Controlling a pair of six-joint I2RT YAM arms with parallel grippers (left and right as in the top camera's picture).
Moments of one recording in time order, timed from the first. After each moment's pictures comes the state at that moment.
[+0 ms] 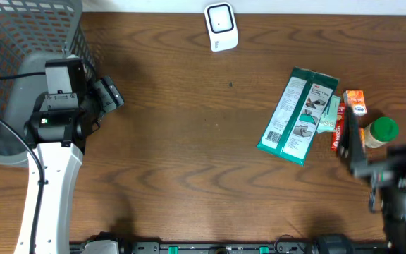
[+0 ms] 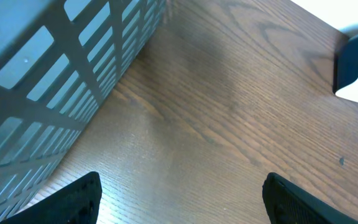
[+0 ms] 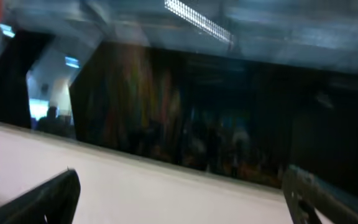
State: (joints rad) left arm 0.05 1.29 1.19 -0.78 -0.03 -0.43; right arm 0.10 0.43 0.83 0.12 -0.16 -0.10
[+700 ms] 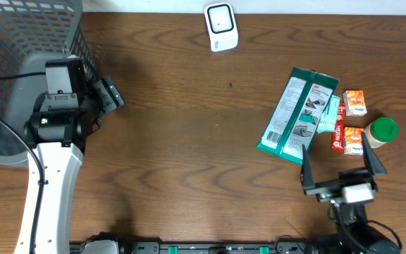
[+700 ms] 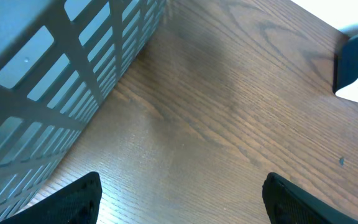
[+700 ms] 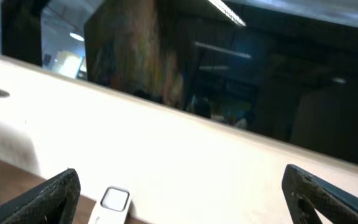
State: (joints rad) left arm 0.05 1.29 1.19 -0.78 -0.03 -0.43; right arm 0.12 0.01 0.16 0.31 -0.17 -0.23
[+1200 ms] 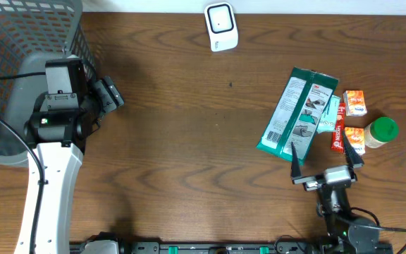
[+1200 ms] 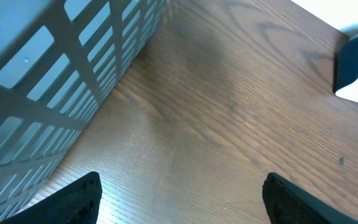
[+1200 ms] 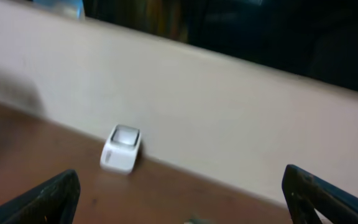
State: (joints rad) left arm 0.05 1.29 1.19 -0.78 -0.03 -0.43; right arm 0.12 0.01 0.01 0.24 -0.13 -0.23
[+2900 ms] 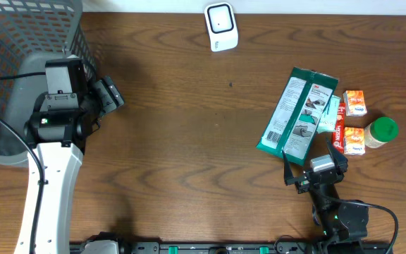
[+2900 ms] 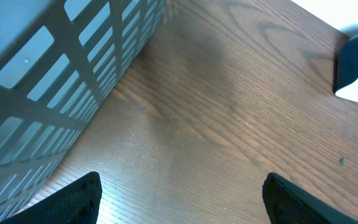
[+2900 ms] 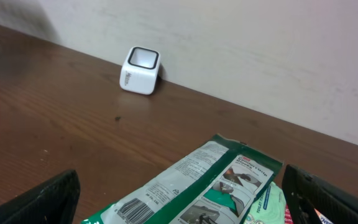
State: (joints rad) left arm 0.05 1.29 1.19 -0.78 -0.03 -0.43; right arm 0.12 0.01 0.01 -0.06 -0.13 -0.23
